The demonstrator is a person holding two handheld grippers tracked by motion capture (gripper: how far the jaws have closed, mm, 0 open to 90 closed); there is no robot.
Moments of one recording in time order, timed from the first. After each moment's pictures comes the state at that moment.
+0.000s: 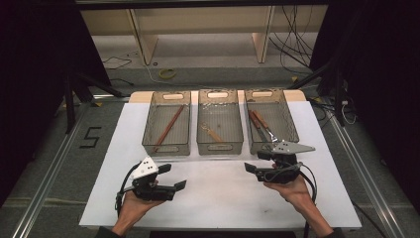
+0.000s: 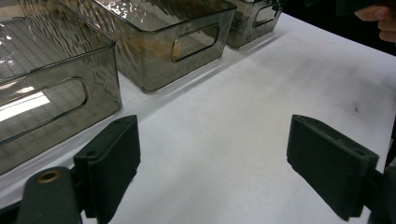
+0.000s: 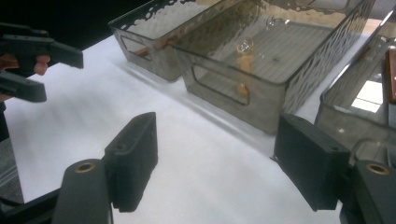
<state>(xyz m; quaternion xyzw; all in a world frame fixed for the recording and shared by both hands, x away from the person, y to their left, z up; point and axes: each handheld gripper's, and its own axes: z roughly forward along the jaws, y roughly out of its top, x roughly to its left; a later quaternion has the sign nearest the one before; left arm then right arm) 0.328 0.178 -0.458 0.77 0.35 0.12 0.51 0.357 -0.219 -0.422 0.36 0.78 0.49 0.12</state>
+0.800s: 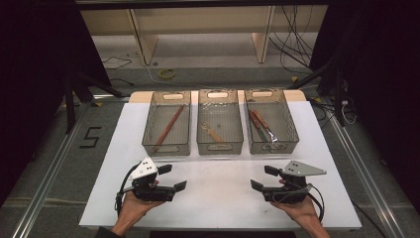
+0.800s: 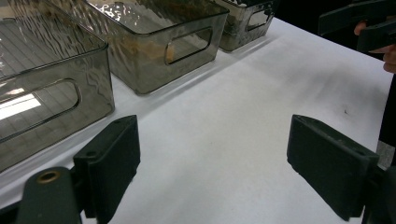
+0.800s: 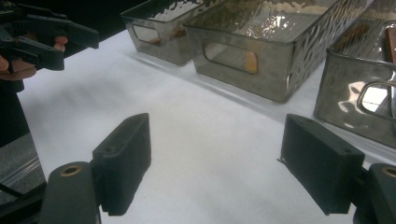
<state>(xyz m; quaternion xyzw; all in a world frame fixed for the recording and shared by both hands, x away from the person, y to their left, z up) 0.327 0.179 -0.459 0.77 0.35 0.11 0.52 0.318 -0.236 -0.445 0.36 0.77 0.51 0.13</state>
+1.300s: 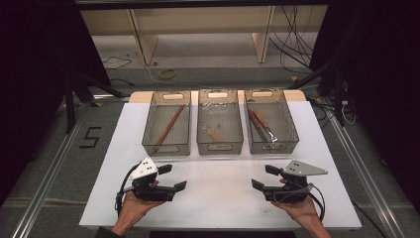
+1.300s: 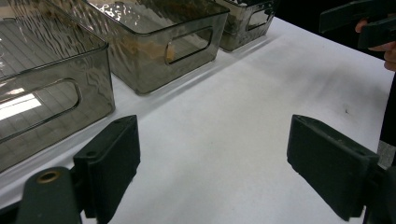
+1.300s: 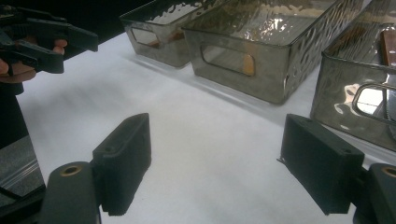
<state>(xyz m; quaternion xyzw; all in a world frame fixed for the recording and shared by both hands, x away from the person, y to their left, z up) 0.327 0.179 -0.459 0.77 0.35 0.12 0.52 0.319 -0.237 -0.445 0.36 0.77 0.51 0.13</state>
